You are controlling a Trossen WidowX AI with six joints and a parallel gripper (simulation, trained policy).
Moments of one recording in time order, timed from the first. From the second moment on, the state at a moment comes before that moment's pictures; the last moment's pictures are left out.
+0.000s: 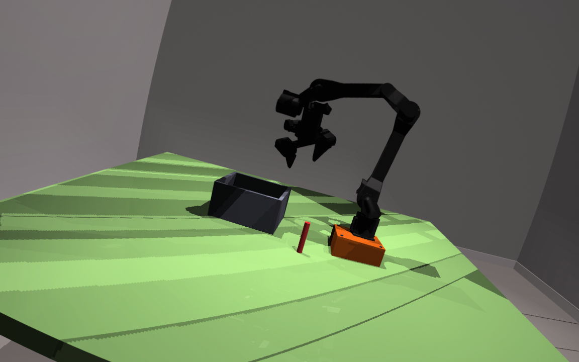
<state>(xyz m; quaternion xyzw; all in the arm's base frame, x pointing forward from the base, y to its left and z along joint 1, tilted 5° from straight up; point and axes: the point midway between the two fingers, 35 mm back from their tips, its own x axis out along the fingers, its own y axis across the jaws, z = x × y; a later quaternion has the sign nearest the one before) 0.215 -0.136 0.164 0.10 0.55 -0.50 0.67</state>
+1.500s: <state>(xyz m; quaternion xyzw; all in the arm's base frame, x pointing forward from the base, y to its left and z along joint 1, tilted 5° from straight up) 0.183 0.109 0.070 0.15 0.65 -0.35 0.65</state>
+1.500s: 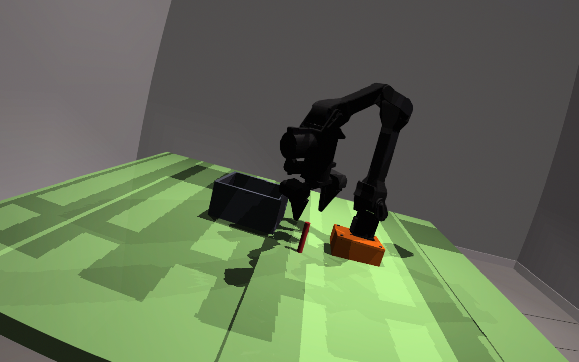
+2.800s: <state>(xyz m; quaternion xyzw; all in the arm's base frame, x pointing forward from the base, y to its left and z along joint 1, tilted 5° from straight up) 0.184 0.098 0.001 0.13 0.65 -0.35 0.66</state>
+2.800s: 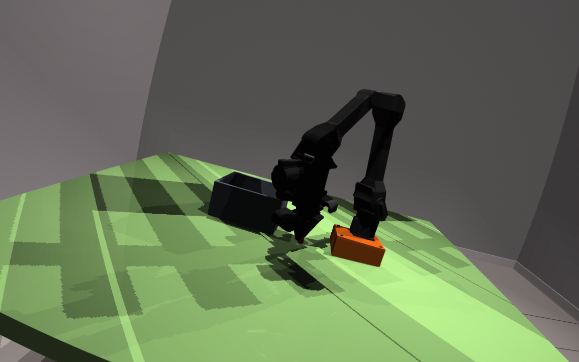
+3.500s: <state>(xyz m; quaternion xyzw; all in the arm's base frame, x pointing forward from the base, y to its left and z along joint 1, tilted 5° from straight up) 0.237 0.065 0.093 0.17 0.57 -0.38 0.71</state>
